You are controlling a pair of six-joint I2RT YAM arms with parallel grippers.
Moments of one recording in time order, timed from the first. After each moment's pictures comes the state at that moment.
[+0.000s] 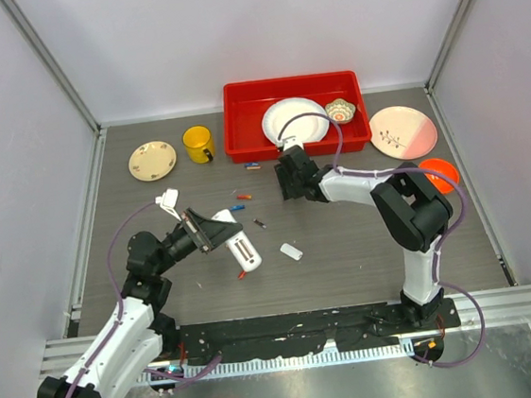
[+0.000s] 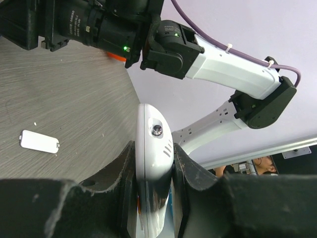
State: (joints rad) left arm -0.33 0.71 0.25 0.55 0.68 -1.20; right arm 0.63 1.90 1.17 -0.07 0.23 0.27
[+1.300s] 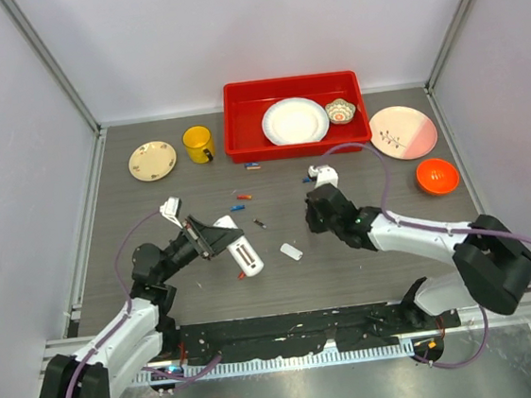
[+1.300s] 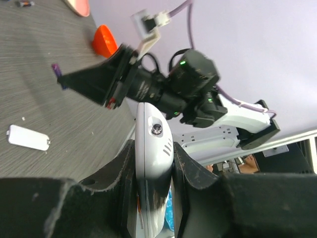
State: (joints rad) left arm -0.33 0.82 0.12 0.84 0.68 -1.32; right arm 0.75 1.37 0.71 -0.03 0.29 0.47
